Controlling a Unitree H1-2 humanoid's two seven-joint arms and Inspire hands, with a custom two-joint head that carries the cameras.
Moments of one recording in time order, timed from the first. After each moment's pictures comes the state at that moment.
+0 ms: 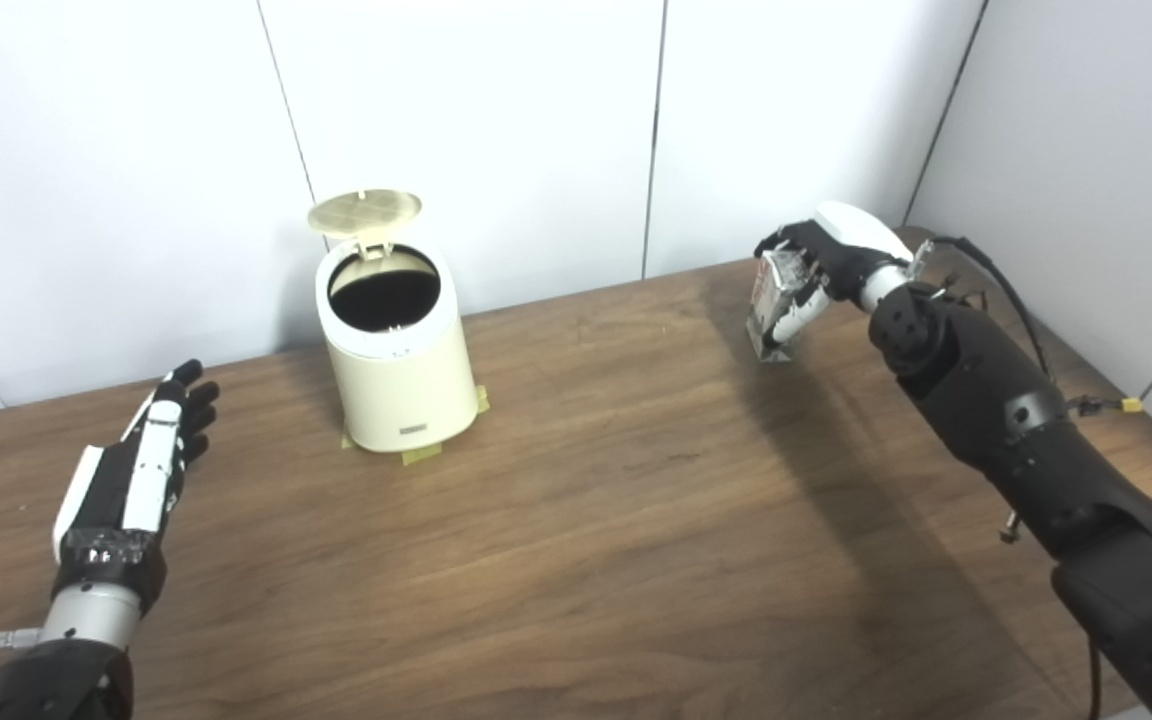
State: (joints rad) left arm -0.26 0.17 0.03 -0.22 0.01 0.47 -0.13; right arm -0.60 -0.65 0.18 0.47 -0.57 0.24 0.13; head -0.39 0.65
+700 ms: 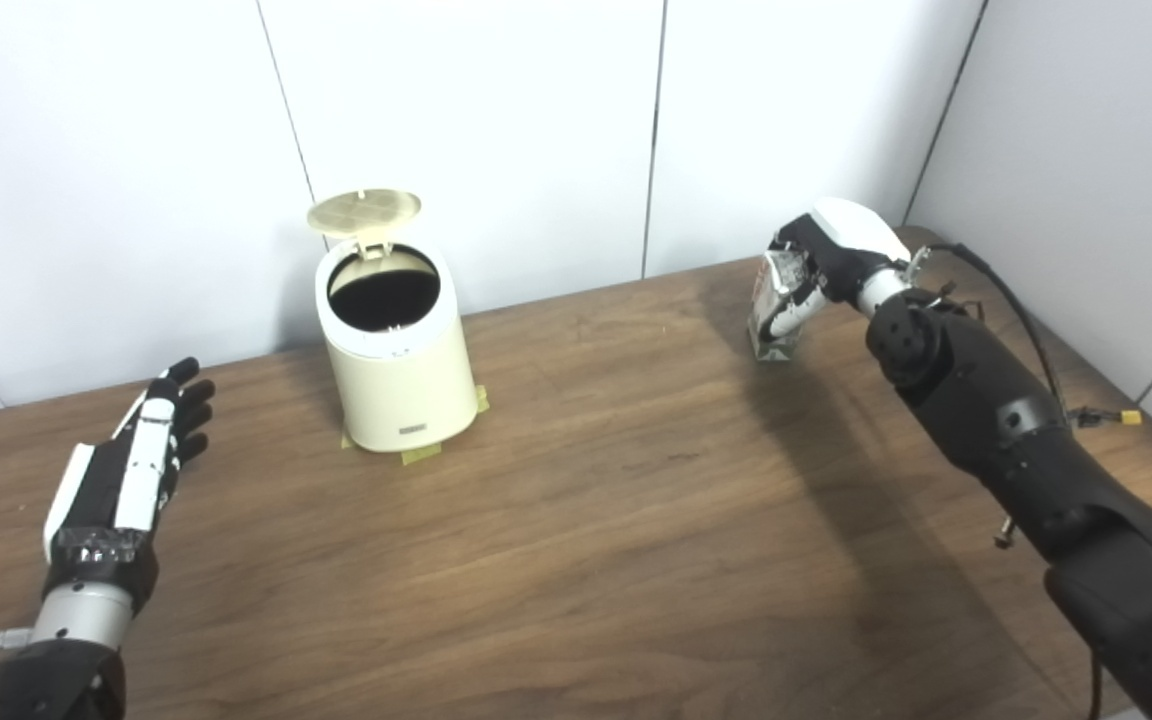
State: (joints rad) left arm -0.26 0.18 0.03 -0.23 0.01 0.47 -0.13; right arm -0.59 -0.64 0.18 0.50 -0.61 0.17 0.02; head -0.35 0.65
